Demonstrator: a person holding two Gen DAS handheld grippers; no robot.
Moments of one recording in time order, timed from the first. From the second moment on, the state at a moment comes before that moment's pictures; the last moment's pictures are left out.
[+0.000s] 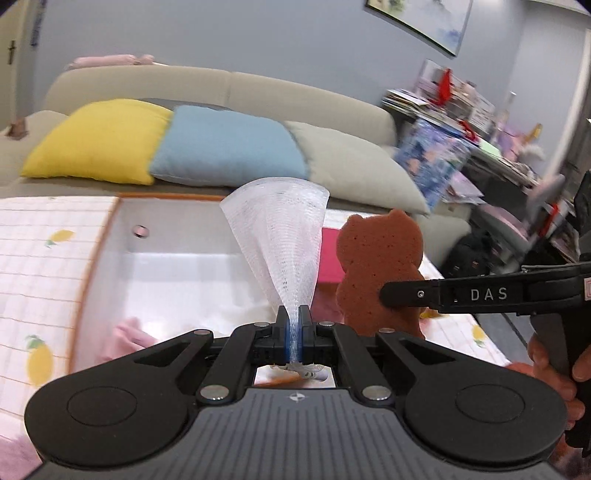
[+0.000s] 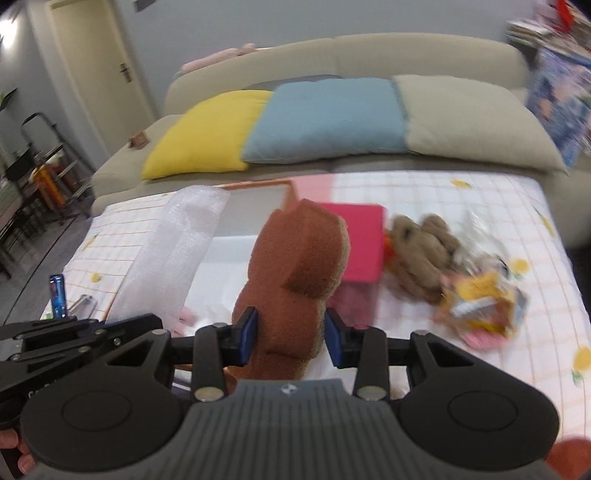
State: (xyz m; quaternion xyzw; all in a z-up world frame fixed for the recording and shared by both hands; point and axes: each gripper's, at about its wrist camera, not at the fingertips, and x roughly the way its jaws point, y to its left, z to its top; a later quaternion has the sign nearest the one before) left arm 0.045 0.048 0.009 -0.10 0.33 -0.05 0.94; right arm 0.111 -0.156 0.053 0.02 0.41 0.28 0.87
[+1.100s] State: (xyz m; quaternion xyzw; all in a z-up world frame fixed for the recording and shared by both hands) left arm 0.173 0.116 -0.079 -0.04 0.49 -0.01 0.87; right arm 0.225 0.031 -0.010 -0.24 0.43 0.29 0.82
